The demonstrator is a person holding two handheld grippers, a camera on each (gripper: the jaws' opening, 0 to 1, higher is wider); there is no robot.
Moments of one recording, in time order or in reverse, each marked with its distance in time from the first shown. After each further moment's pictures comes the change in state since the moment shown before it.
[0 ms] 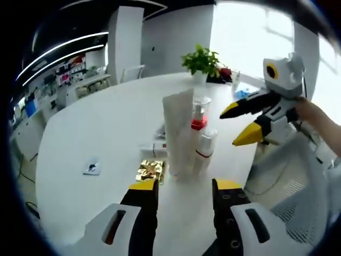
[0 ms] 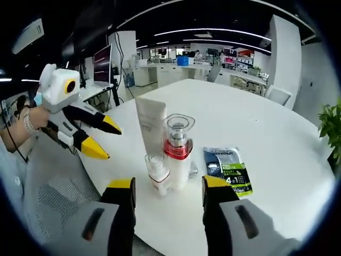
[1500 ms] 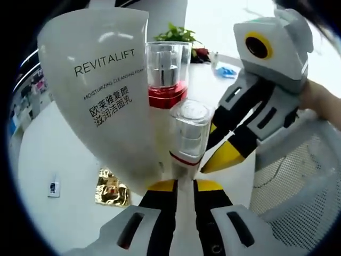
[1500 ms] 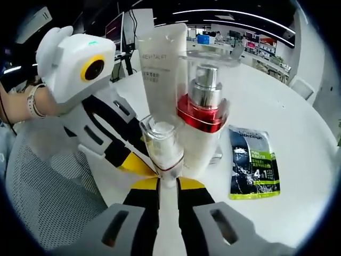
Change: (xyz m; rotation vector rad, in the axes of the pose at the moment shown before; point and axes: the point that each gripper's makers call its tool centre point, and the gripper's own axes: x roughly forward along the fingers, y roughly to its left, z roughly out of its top) left arm 0.105 -0.040 -0.028 0.126 0.130 -0.195; right arm 0.063 0.017 -0.054 -0.079 0.190 0.156
